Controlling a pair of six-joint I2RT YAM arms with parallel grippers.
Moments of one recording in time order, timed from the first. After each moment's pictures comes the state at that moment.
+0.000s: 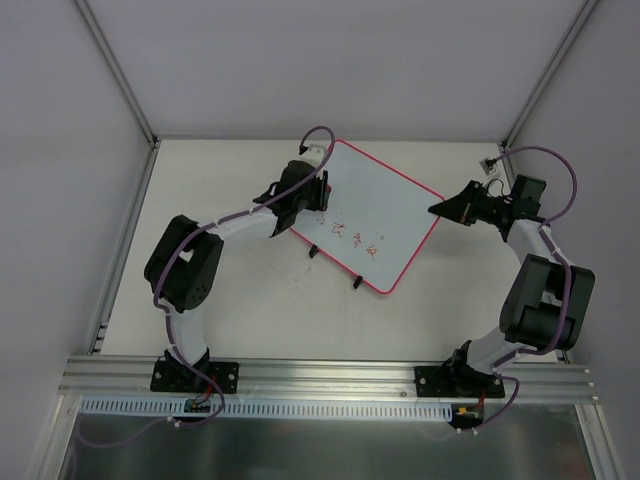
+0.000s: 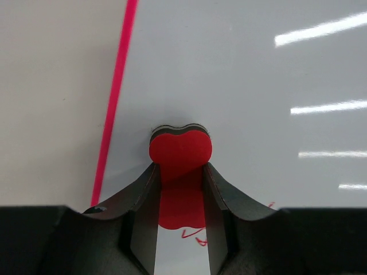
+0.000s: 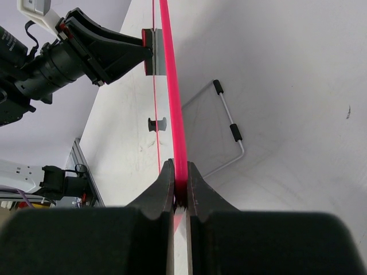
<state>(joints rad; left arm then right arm) -0.58 1.88 1.25 0.15 -0.08 -0.23 -0.28 1.56 0.98 -0.12 -1.16 0.18</state>
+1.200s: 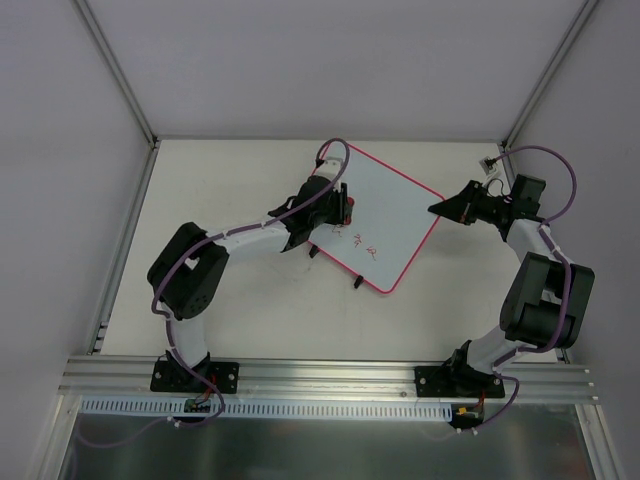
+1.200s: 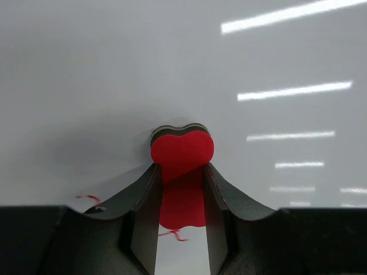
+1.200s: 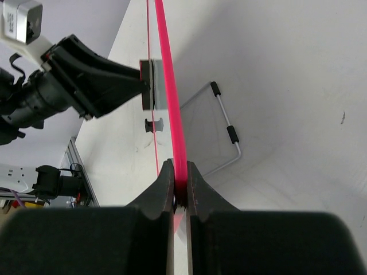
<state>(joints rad) -0.74 1.86 1.21 0.19 -0.12 -0.39 -0.28 1.57 0.98 -0.10 -1.17 0.17</state>
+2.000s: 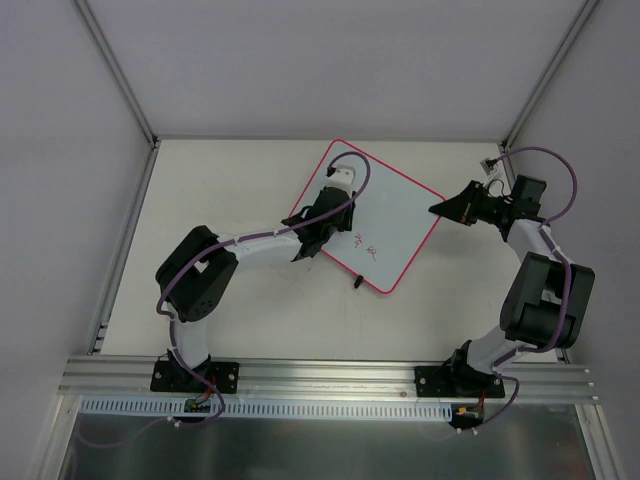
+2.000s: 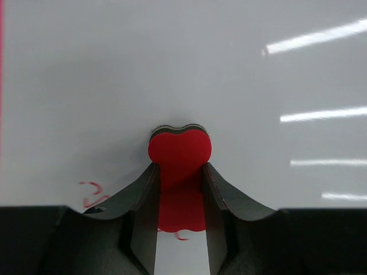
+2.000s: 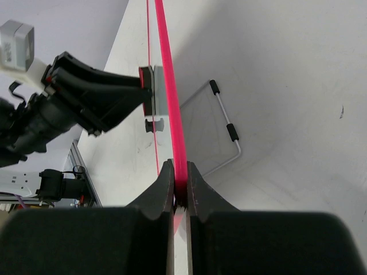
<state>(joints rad) -0.79 1.88 1.21 0.18 -0.33 -0.34 -0.29 1.57 0.98 -0.11 -1.16 0.19</state>
